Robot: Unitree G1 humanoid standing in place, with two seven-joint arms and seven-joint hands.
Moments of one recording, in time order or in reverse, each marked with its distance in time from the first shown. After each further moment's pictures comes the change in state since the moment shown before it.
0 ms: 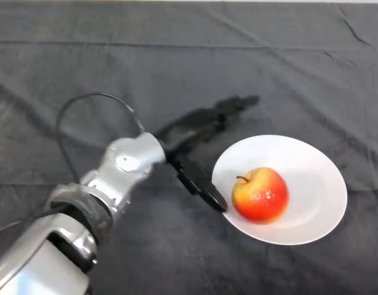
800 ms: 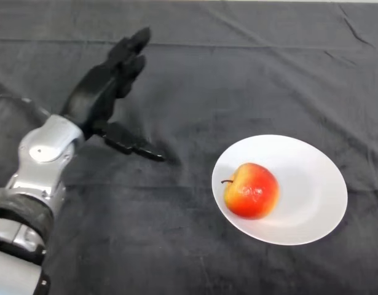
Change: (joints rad) left arm 0.104 0.133 0.311 0.042 -0.101 -0.071 0.022; right arm 0.000 0.001 0.001 0.001 0.000 0.000 0.000
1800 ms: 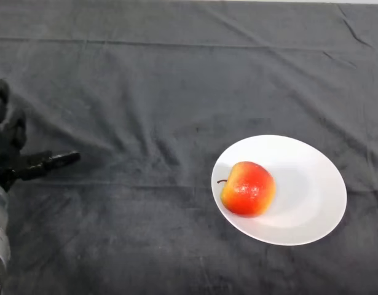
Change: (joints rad) left arm 0.152 0.059 0.426 0.043 -0.226 0.172 0.030; right arm 0.001 0.003 0.001 0.003 0.000 0.002 0.000
